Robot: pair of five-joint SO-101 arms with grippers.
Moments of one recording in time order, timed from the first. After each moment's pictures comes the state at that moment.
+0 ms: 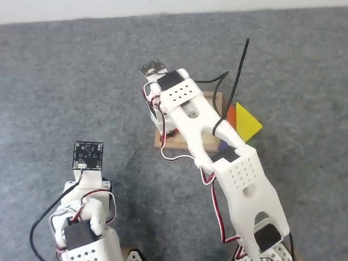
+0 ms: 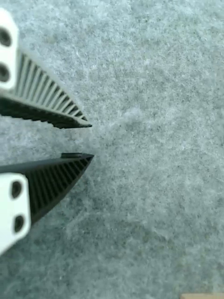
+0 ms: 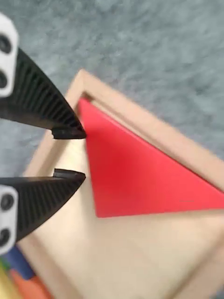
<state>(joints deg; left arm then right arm) -21.5 -101.8 96.9 71.5 -14.3 -34.0 45.3 -37.5 90.7 -3.5</state>
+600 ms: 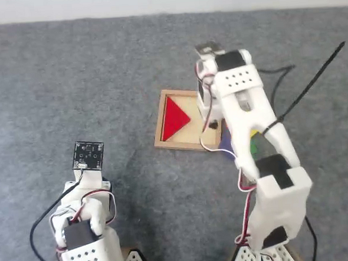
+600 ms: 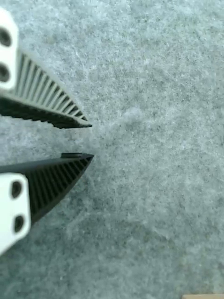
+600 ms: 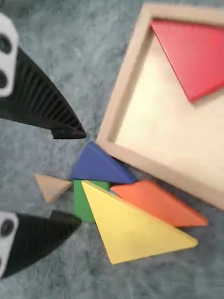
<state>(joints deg) -21.5 -101.8 96.9 71.5 -14.6 -17.3 17.9 -10.6 91.0 -3.2</state>
